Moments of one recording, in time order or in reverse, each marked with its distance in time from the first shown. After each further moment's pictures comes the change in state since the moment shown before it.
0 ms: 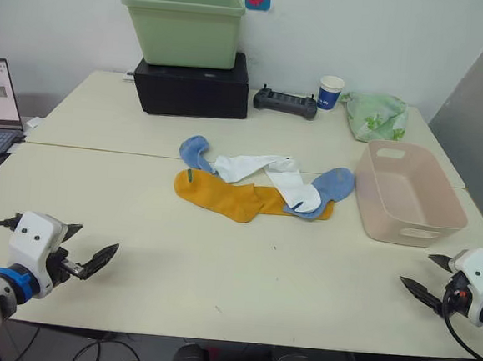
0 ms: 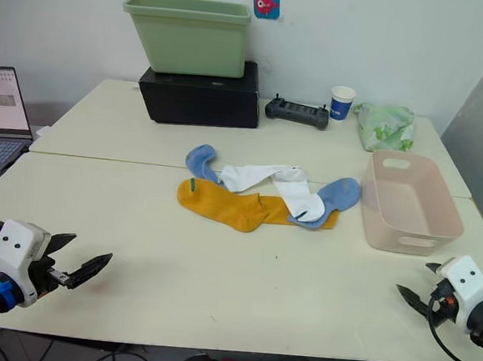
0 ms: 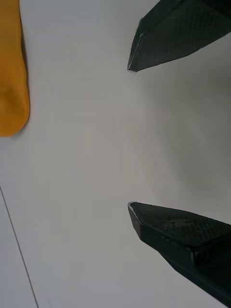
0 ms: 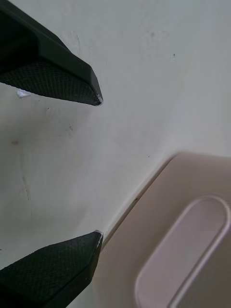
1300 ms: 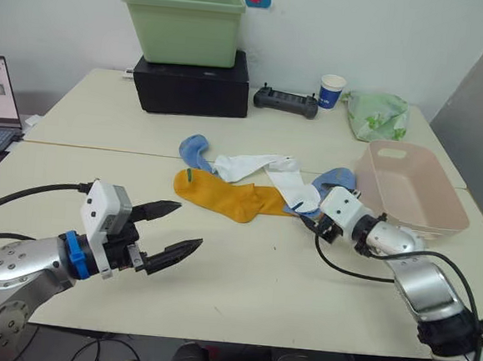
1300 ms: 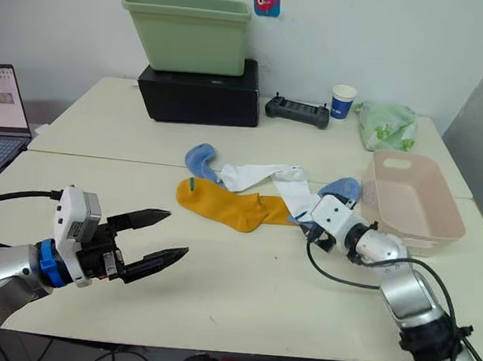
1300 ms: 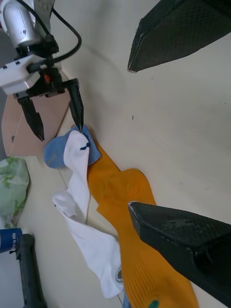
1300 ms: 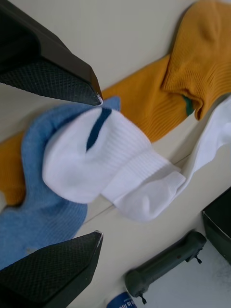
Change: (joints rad) left arm -0.225 0.094 -0.143 -0.340 -0.399 0.199 -0.071; right arm -0.706 0.206 0.682 0.081 -0.403 -0.019 -0.296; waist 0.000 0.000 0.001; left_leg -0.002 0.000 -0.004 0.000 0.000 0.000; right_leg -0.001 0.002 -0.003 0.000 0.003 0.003
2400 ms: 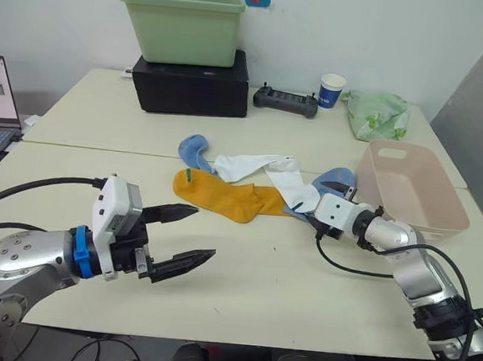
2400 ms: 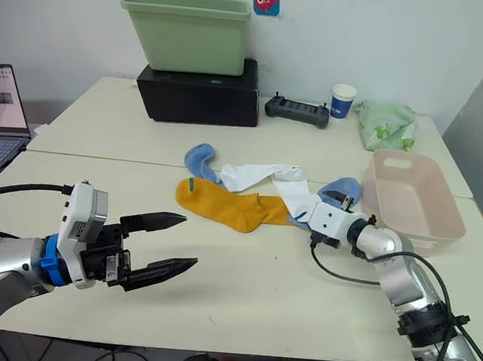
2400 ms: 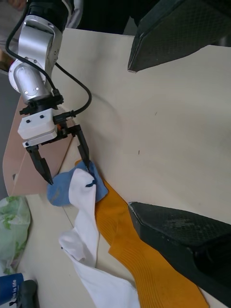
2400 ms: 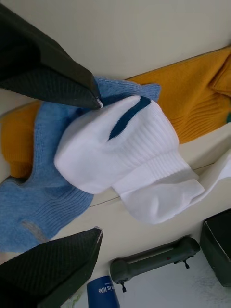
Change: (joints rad) left arm -0.036 0.069 -0.032 -0.031 -0.117 0.049 -0.018; right arm -0.015 0.008 -0.001 0.125 -0.193 -0.192 0.071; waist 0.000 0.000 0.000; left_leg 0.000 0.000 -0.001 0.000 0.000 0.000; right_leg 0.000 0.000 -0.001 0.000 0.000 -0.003
